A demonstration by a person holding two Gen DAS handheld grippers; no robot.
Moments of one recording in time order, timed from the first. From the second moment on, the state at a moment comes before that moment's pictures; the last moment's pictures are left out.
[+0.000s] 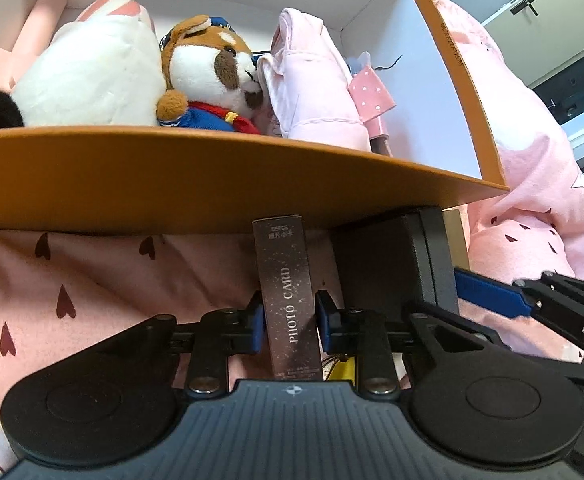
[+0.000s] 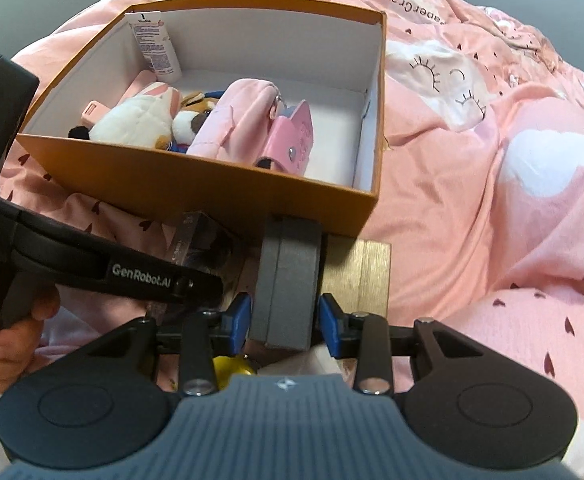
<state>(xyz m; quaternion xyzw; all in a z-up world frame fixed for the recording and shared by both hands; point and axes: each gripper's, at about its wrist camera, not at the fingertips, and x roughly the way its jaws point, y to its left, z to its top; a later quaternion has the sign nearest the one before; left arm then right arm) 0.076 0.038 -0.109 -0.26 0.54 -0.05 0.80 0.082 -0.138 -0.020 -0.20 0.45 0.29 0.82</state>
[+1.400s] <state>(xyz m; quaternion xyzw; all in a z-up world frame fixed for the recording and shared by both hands) 0.077 0.052 0.040 -0.26 0.45 -0.09 0.85 0.093 -0.168 0.126 -0.11 0.35 0.37 0.85</state>
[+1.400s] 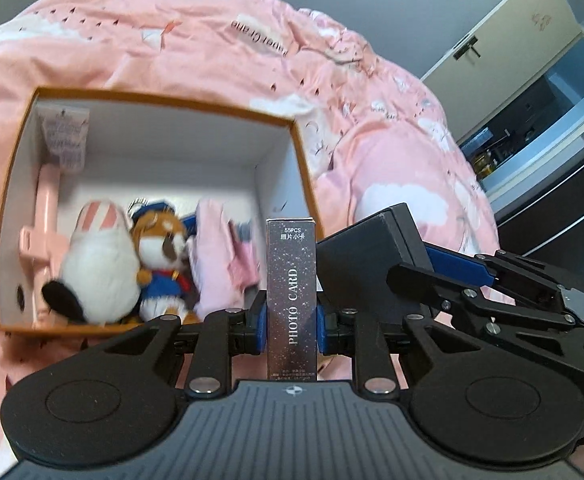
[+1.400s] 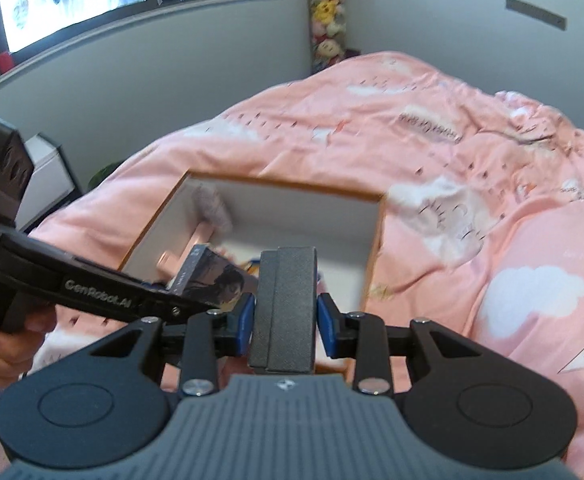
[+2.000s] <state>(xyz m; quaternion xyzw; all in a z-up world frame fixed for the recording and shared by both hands) 0.175 0.024 -0.031 -0.30 0.48 -0.11 0.82 0.157 -0.181 0.102 -0.02 0.38 0.31 0.87</state>
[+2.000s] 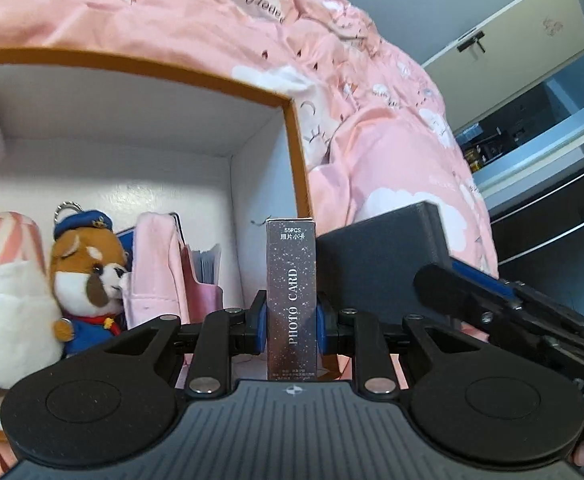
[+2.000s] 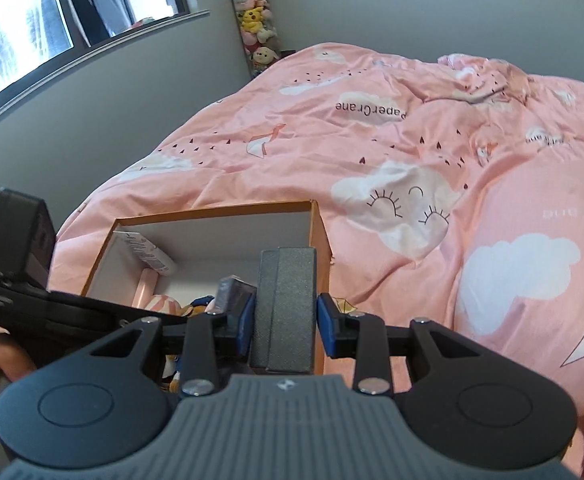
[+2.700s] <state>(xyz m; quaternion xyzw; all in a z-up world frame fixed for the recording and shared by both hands) 0.171 0.020 -0.053 -0.24 0.51 -0.03 0.82 0.161 -0.164 0.078 0.00 0.40 0.31 0.86</state>
